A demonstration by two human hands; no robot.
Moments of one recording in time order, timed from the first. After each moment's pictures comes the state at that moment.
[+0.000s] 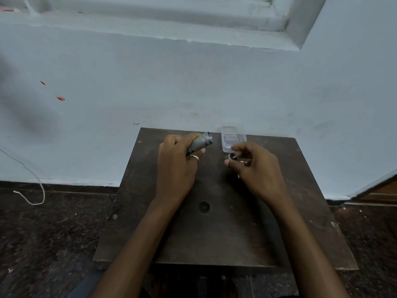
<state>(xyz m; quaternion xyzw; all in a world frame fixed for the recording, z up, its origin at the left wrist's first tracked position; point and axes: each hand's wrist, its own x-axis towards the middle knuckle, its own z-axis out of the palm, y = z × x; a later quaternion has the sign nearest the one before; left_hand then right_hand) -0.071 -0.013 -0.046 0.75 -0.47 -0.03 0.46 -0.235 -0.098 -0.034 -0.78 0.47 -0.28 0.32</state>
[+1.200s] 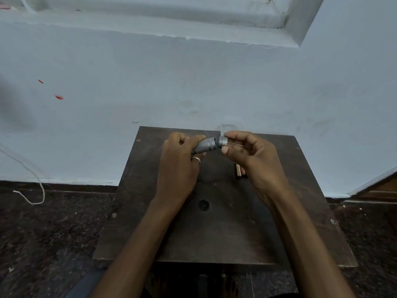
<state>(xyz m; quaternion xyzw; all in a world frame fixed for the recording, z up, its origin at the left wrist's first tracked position) -0.076 -0.013 -0.050 0.75 -0.51 0.02 0.41 -0.226 -0.097 -0.028 -0.60 0.34 -0.39 0.61</state>
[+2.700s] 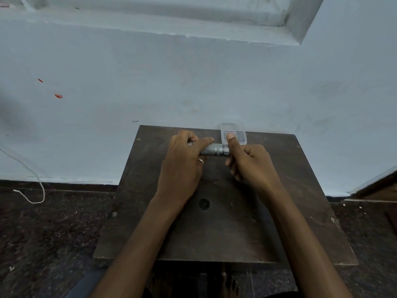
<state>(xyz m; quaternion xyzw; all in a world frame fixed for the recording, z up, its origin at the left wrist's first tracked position) -0.080 -0.008 -0.043 0.74 -0.57 0.03 0.36 -0.223 -0.093 -0.031 -0.70 0.47 -0.28 0.45</state>
